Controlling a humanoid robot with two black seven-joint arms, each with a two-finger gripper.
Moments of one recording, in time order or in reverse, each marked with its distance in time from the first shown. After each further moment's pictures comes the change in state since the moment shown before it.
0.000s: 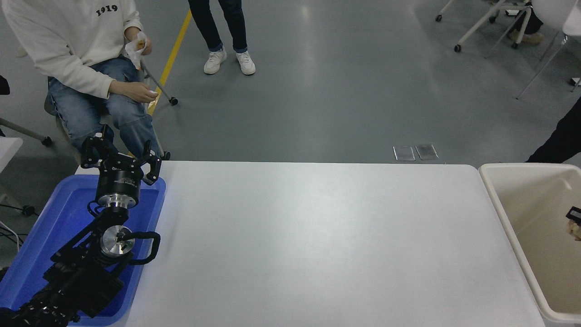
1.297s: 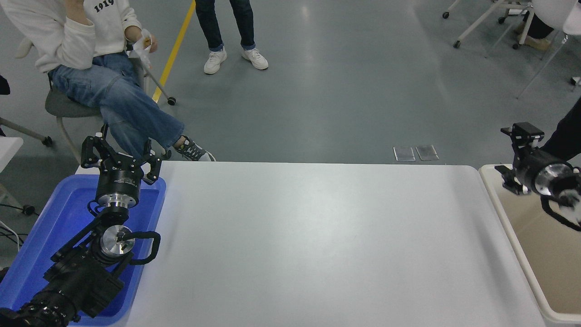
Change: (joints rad) left arm 0.000 0.000 -0.001 0.000 0.000 0.000 0.000; right arm 0.005 0.009 0.926 0.500 0.409 -0.013 0.003
